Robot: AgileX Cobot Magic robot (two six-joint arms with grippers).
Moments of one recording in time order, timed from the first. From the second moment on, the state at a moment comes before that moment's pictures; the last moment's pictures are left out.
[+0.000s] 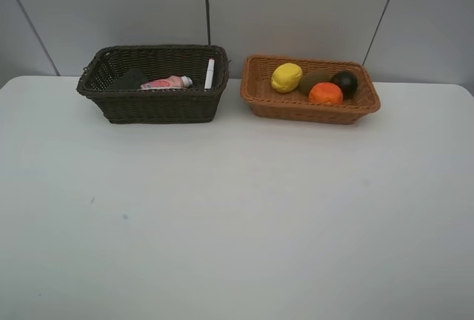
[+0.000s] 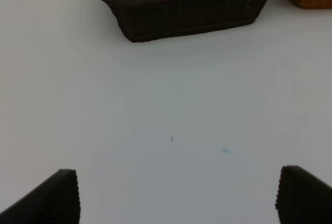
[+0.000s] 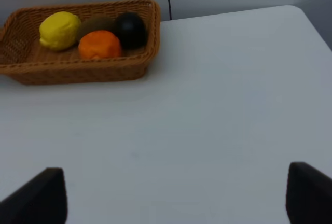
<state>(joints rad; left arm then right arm) -0.09 -0.01 -0.51 -0.09 1.07 0.09 -0.04 0.00 -0.53 -0.04 1.07 0.07</state>
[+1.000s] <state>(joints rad) -0.09 -0.01 -0.51 -0.09 1.07 0.09 -0.04 0.00 -0.52 -0.02 1.07 0.05</state>
